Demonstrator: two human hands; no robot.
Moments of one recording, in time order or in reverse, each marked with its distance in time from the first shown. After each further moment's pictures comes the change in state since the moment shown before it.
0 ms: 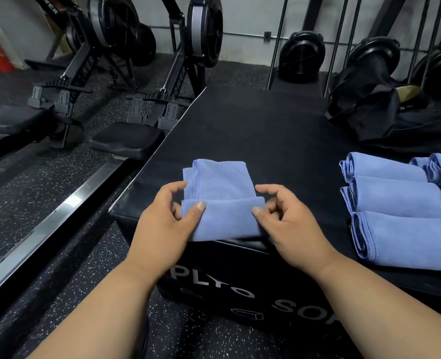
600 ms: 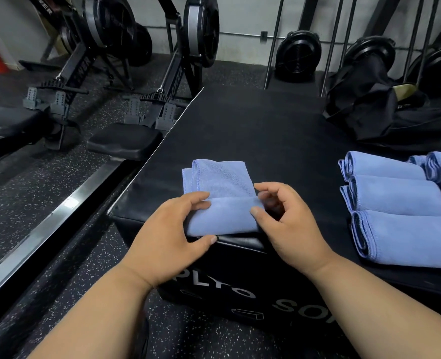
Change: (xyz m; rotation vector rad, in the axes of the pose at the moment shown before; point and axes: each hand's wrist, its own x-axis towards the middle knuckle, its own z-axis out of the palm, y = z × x) left_hand -0.003 -0.001 -0.011 0.299 -0.217 0.343; right_hand 0.000 -0.002 0.008 -0.069 0.104 -0.128
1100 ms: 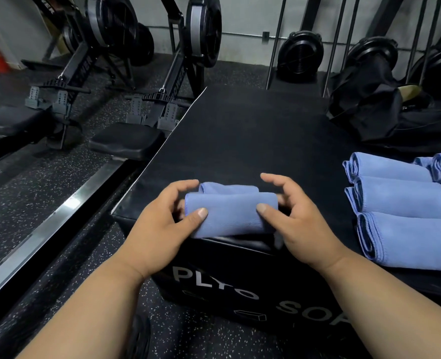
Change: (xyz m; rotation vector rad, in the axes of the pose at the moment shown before) left_hand 0.008 -0.005 -0.015 -0.443 0.034 -0.205; right_hand 0.006 -0.008 -0.010 0.161 -0.141 0.093
